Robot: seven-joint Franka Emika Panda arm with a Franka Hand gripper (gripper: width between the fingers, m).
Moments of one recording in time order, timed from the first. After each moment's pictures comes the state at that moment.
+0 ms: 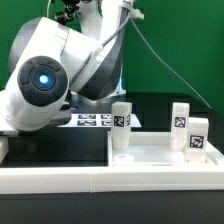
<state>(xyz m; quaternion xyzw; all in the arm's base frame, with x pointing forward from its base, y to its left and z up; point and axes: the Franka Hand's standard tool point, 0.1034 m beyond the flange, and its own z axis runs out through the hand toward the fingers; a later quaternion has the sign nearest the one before) 0.402 -0.205 0.002 0.85 0.17 -0.49 0.08</state>
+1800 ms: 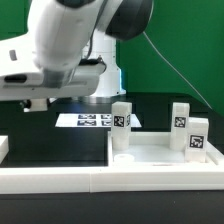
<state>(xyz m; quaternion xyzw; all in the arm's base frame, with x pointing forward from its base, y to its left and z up) 0.477 -0.141 0.082 0.92 0.16 -0.36 0.07</state>
